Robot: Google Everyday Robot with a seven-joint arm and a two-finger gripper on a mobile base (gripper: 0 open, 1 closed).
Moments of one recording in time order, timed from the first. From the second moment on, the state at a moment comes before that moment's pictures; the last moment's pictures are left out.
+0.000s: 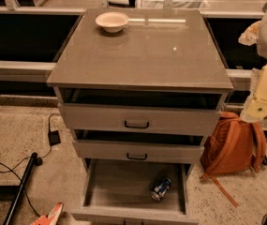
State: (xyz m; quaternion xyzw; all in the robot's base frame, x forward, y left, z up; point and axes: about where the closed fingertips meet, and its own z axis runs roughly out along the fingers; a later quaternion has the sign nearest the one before) arm 0.438 -0.217 0.976 -0.60 0.78 -0.03 0.16
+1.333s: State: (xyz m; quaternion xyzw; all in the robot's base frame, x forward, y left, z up) arm 0.433 -0.269 0.804 -0.55 0.82 0.05 0.12
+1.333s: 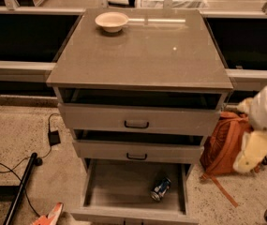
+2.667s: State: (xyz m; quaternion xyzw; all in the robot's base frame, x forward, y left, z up) arm 0.440 -0.216 0.656 -0.61 0.77 0.07 0.15
